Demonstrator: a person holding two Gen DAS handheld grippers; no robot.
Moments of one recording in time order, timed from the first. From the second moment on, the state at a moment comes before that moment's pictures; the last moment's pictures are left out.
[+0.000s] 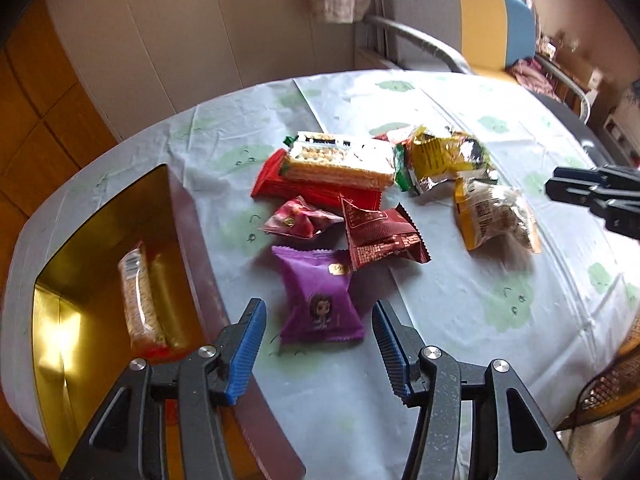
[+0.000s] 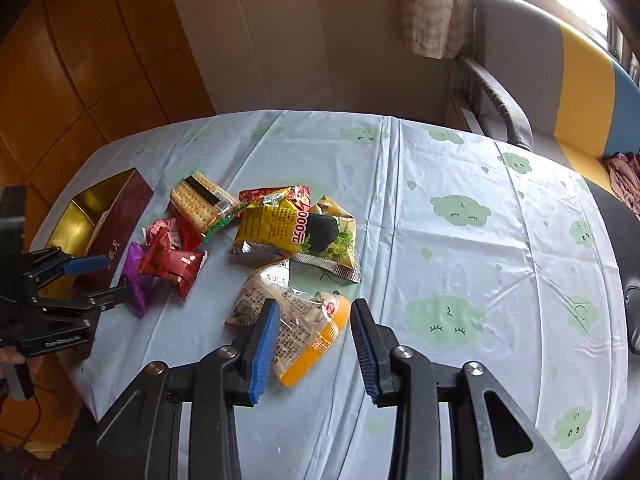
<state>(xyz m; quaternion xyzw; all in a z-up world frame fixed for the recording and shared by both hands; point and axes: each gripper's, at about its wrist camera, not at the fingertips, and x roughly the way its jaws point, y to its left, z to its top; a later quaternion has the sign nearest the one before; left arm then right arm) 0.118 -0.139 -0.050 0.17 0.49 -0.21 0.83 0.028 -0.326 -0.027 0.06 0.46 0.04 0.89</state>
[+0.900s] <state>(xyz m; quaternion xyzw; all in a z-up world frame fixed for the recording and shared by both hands) 0.040 -0.168 -0.066 0.16 0.45 -0.29 0.83 0.031 -0.325 -0.028 0.07 0.47 0.06 0.88</state>
